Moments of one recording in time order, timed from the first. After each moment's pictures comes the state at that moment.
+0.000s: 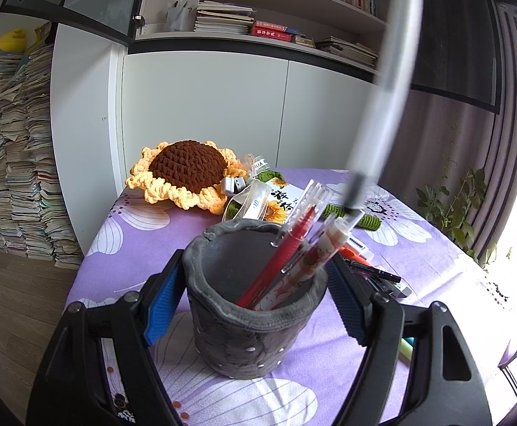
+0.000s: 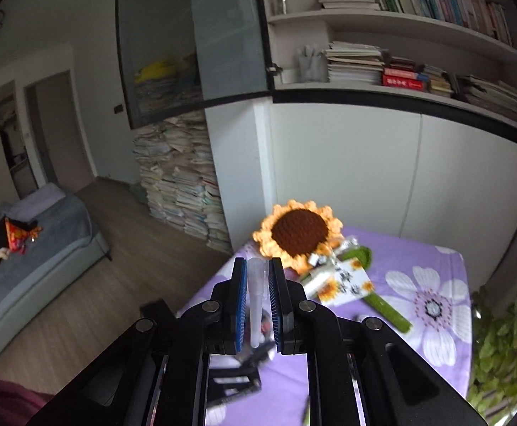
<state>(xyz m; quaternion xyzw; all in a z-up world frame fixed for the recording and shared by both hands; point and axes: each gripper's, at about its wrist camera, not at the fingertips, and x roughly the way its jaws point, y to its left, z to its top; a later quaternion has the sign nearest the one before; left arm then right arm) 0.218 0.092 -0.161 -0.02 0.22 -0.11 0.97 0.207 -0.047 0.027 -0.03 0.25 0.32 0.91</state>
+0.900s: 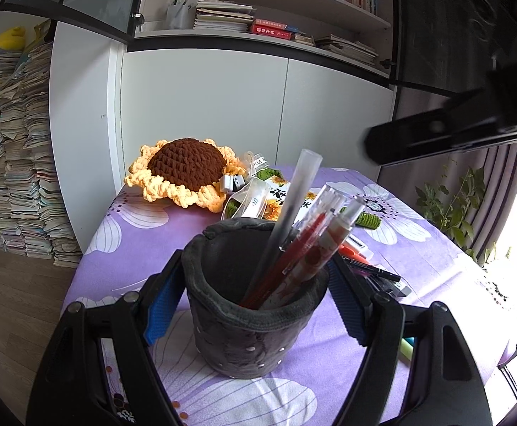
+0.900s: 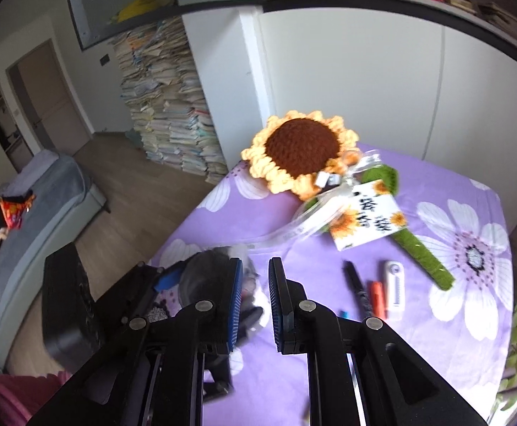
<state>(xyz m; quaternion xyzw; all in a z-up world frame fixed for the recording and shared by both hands) 0.219 0.092 -0.163 -0.02 0.22 -0.11 0.97 0.266 -0.041 -0.073 -0.05 0.39 0.31 0.87</state>
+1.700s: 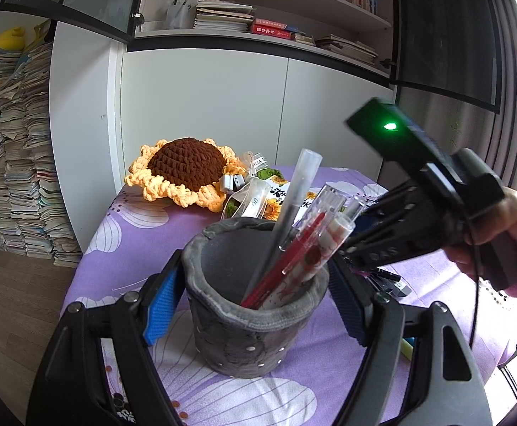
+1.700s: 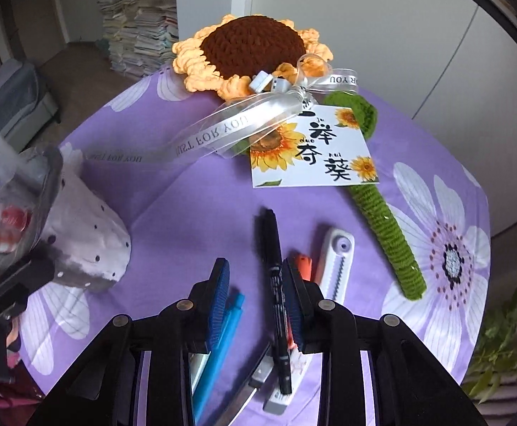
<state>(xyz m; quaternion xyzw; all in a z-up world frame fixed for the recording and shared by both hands) 0.218 0.094 -0.162 -0.02 0.22 -0.11 0.97 0.348 -0.045 -0.174 -0.22 0.47 0.26 0.81</state>
